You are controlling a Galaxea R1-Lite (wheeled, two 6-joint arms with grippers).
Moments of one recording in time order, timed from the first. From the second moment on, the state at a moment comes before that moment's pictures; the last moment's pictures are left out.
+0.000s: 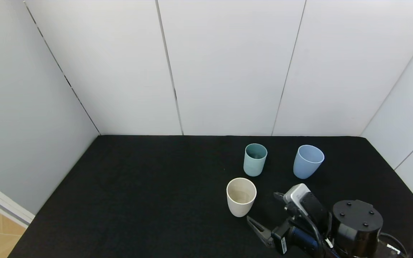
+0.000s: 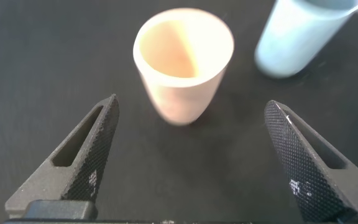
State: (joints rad) left arm 0.00 0.00 0.00 0.01 0.00 0.00; right arm 0.67 2.03 -0.28 -1.50 -0.02 -0.08
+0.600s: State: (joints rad) left arm 0.00 0.00 0.00 0.01 0.00 0.00; right arm 0.70 2.15 -0.34 -1.50 -0.02 -0.09
